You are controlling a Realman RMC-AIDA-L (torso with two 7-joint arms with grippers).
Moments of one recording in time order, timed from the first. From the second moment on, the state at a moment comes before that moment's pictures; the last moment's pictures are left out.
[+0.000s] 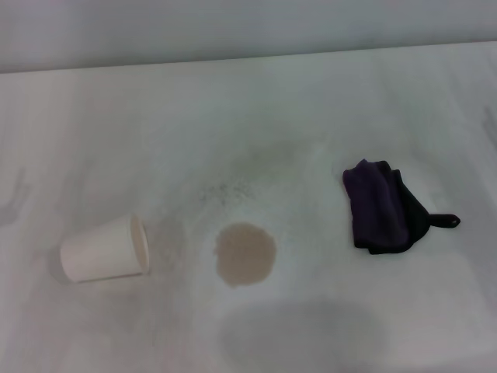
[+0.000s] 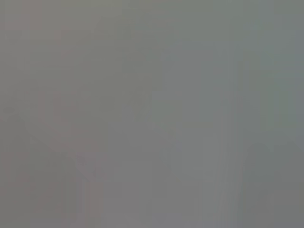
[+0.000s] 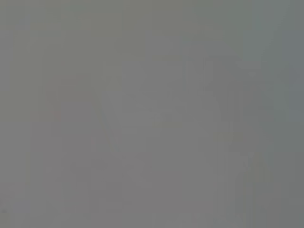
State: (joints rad) left arm -0.34 -2.09 1.05 -0.03 0.39 1.67 -0.25; right arm 0.34 2.01 -0.34 -0.07 2.14 1.31 -2.89
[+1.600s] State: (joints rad) left arm -0.37 -1.88 0.96 1.17 2.03 1.61 -1.60; right arm 0.40 2.02 -0.33 0.05 2.14 1.40 -2.86
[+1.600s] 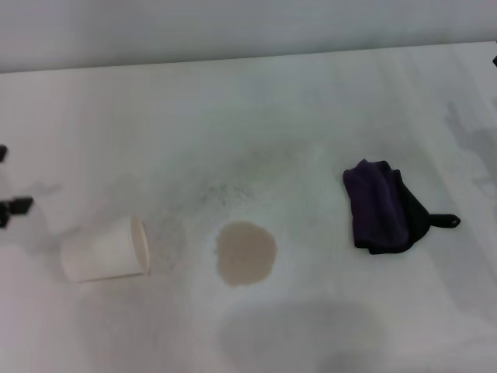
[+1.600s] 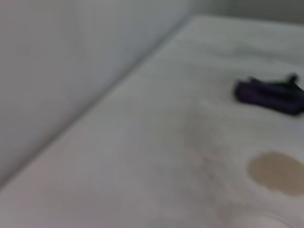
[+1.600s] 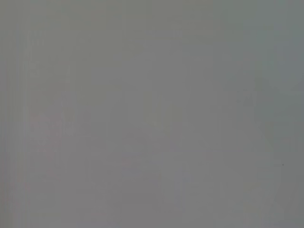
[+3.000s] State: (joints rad) left arm -0.46 -2.06 1.06 1.06 2.36 1.51 -1.41; right arm 0.40 2.02 -0.26 0.09 2.14 1.42 -2.87
